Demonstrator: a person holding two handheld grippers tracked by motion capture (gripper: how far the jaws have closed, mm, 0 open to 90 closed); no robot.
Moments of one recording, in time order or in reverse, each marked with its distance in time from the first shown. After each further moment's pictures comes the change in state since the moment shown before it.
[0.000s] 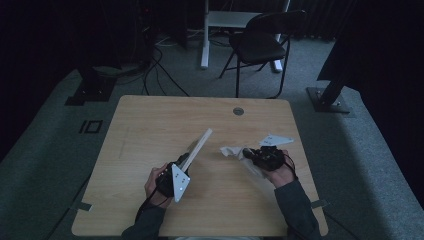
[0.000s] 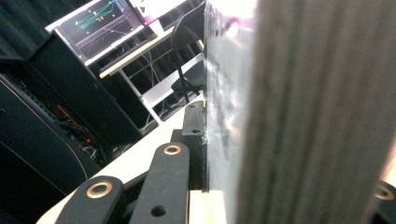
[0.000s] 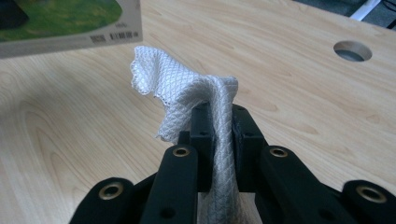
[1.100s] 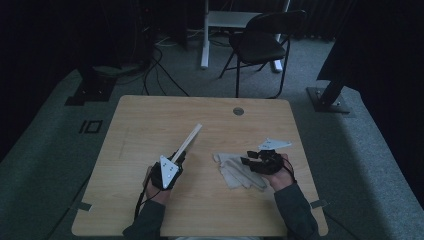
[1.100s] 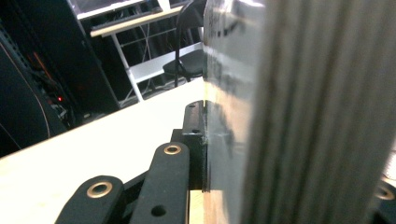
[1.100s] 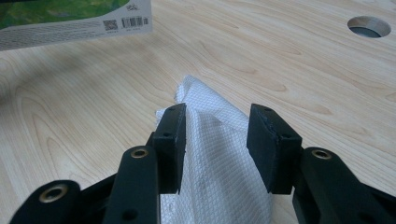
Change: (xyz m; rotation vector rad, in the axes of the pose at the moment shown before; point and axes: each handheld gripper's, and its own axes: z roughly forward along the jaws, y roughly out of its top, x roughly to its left) left arm 0.019 -0.027 0.019 0.036 -0.020 -0.284; right arm -0.001 -0.015 0.008 0.032 0.016 0.018
